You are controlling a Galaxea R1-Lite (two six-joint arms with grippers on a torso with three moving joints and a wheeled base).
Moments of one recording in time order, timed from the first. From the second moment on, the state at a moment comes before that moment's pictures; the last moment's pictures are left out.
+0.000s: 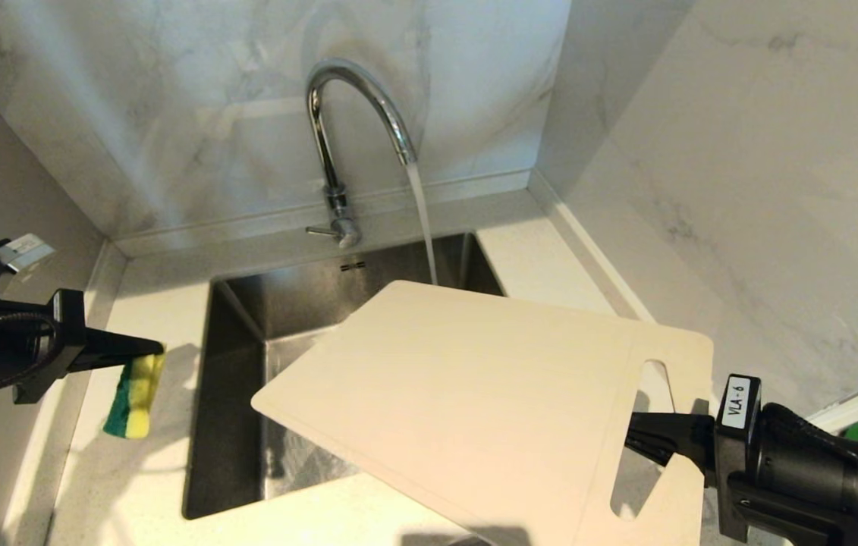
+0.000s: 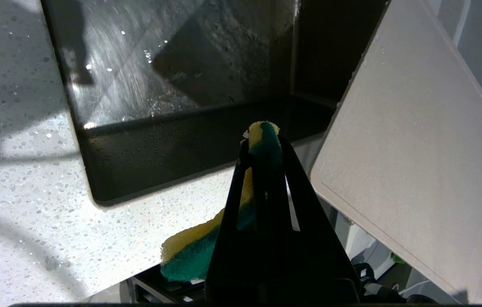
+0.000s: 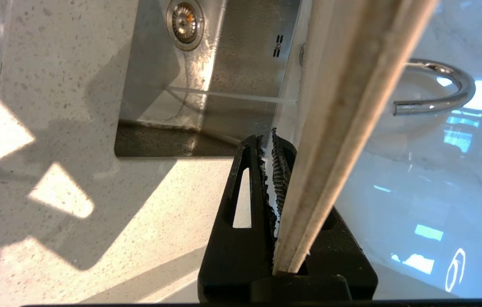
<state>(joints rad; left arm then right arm) -0.01 1.43 -1.03 0.26 -0.49 -0.50 0.24 1.18 -0.49 -0.37 0.54 -1.93</state>
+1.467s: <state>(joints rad) -0.01 1.48 -1.06 0.28 -0.48 -0.50 -0.04 1.16 -0.49 -0.37 0.52 -1.95</state>
